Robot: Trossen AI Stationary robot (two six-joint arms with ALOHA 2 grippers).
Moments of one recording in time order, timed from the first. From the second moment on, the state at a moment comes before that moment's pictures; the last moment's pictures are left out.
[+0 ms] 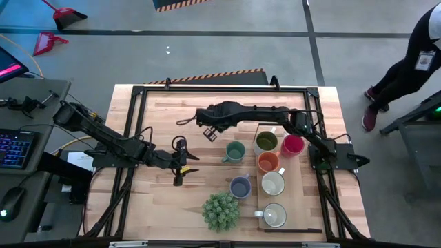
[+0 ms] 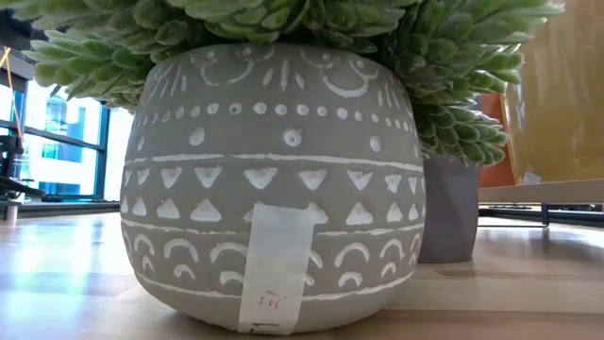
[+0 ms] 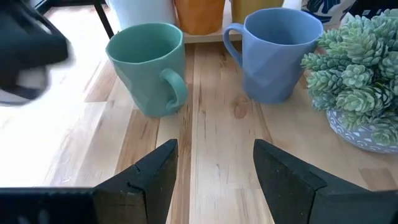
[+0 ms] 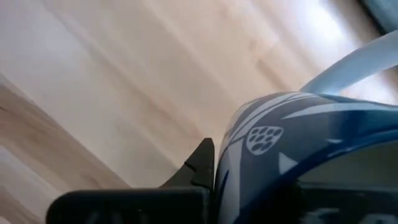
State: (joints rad) left arm -0.38 1.20 0.45 0.24 -0.36 -0.13; right arm -0.12 2.31 2.19 -1.25 0.33 0.58
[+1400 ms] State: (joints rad) left arm -0.38 1.20 0.45 0.20 -0.34 -0.13; right arm 0.40 1.93 2.28 -1.57 0.52 1.20
